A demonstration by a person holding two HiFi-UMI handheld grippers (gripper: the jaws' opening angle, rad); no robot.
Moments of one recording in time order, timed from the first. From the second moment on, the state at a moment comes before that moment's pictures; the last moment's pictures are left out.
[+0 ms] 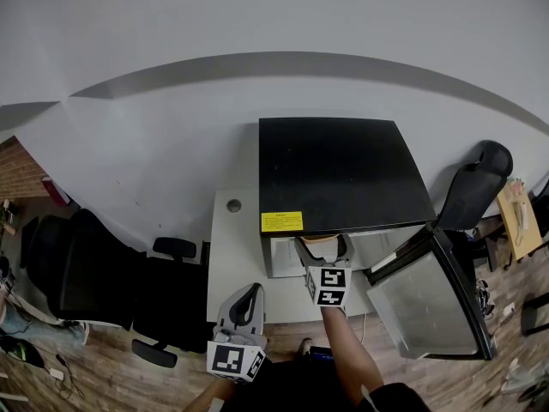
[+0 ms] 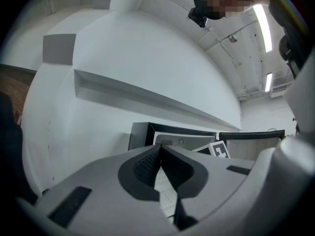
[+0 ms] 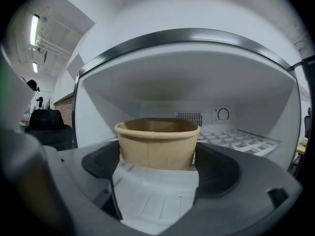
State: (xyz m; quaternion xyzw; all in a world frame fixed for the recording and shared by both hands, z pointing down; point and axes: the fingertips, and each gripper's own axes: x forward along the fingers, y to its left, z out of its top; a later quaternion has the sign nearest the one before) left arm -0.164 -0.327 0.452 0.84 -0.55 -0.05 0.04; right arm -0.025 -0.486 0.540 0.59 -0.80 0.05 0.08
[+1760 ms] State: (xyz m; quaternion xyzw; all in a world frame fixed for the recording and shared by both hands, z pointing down) left arm -0.125 -0.316 0.457 0.85 -0.53 -0.06 0.05; right arm 0.015 -0.354 0.512 0.58 -0.81 0.05 0.05
